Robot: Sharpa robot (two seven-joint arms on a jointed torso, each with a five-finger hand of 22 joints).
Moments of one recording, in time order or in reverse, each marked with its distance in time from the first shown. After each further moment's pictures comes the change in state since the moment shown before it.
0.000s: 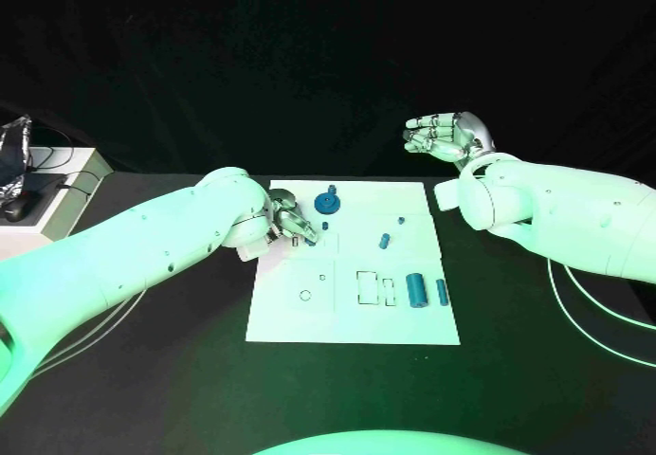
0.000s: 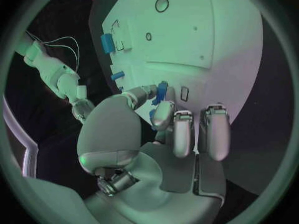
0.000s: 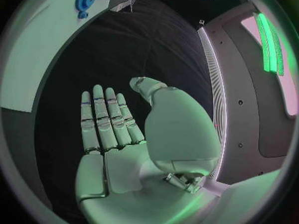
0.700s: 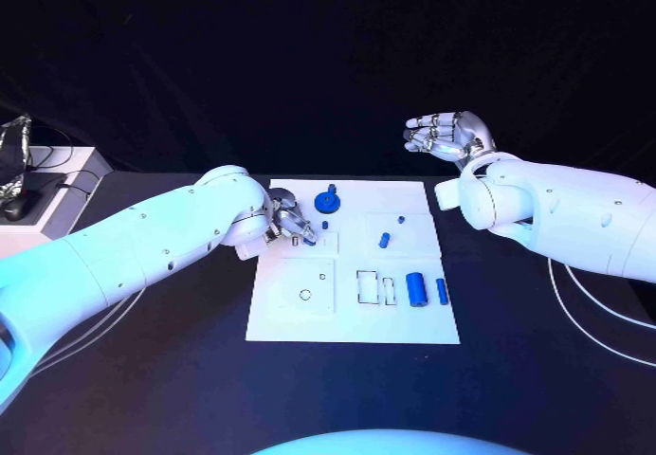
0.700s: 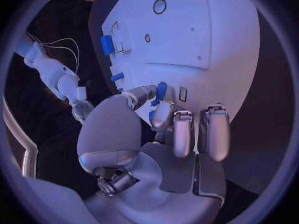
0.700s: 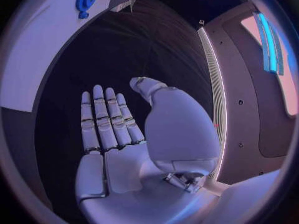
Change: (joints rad) left arm 0.002 0.001 0.000 -0.005 -0.006 0.020 0.001; left_hand 0.000 0.000 0.002 0.002 -0.003 0.009 -0.002 0.003 0.000 0.006 -0.002 0.012 0.014 0.000 0.000 0.000 0.000 0.000 0.004 -0.004 0.000 0.000; right arm 0.000 -0.001 0.000 0.001 0.000 0.003 0.000; right_hand 0.000 0.000 0.000 0.000 0.000 0.000 0.000 0.000 -0.001 0.000 0.000 0.000 0.000 0.000 0.000 -0.003 -0.002 0.000 -0.007 0.000 0.000 -0.006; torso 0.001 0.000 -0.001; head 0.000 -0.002
